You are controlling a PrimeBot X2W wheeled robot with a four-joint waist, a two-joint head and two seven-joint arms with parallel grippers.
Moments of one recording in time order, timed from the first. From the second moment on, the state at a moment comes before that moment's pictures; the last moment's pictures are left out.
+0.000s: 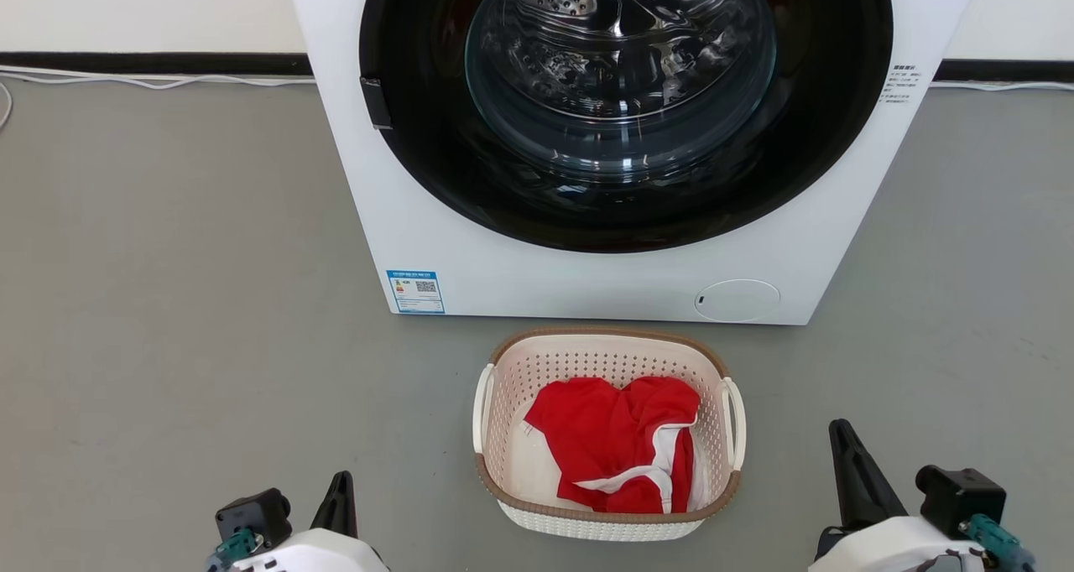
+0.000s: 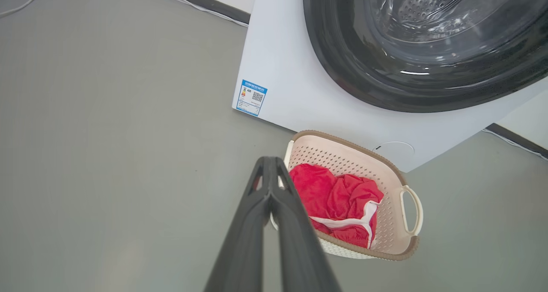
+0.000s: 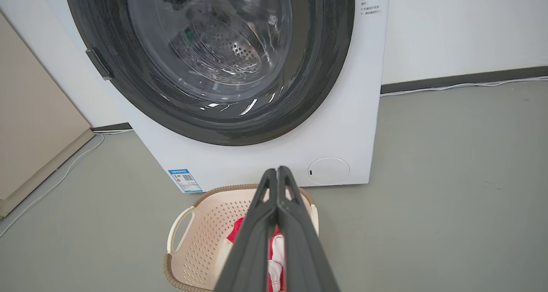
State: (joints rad) left arm -0.10 0.06 -0.16 0.58 -0.51 0.08 -0.22; right arm -0.04 -0.04 -0.06 0.41 0.17 0.12 -0.22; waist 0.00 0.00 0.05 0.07
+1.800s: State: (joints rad) left arm -0.10 0.05 -0.05 0.44 -1.02 -0.02 -0.07; right arm -0.04 -0.04 -0.10 0.35 0.84 0.12 -0.06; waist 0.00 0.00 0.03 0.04
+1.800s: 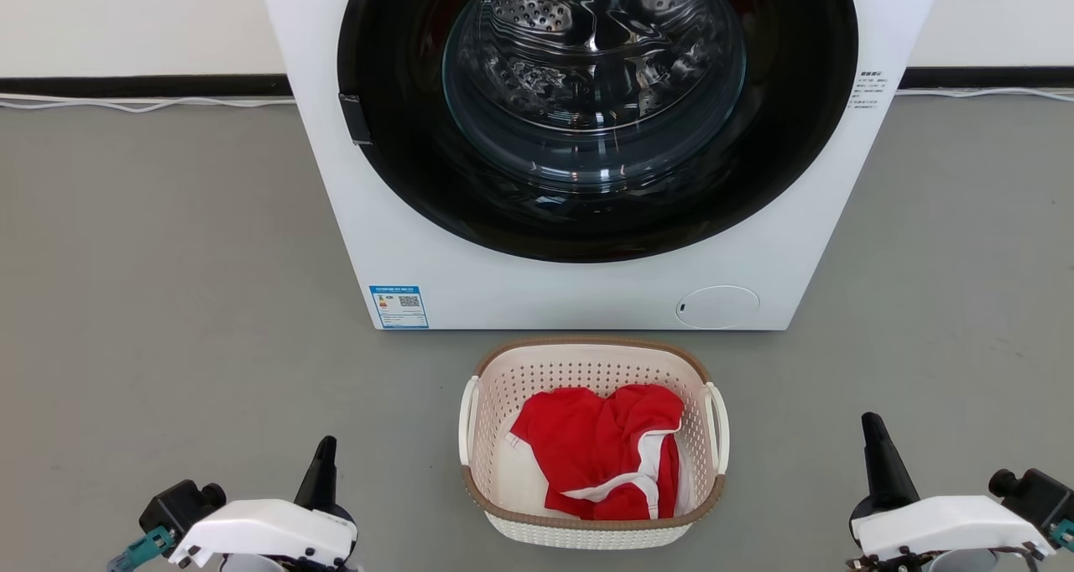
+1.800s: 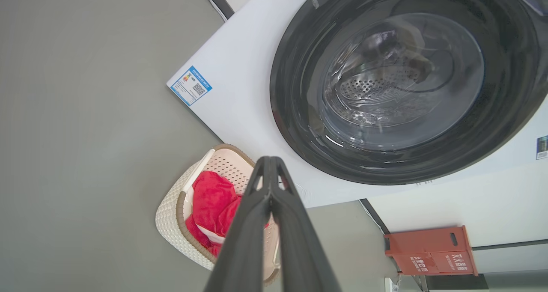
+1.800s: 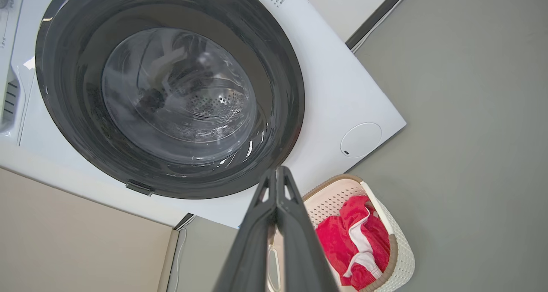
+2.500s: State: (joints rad) left arm -0.09 0.04 0.00 0.38 -1.23 -0.05 0.00; right arm -0.05 -0.04 -0.11 0.33 1.11 0.12 0.00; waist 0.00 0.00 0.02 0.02
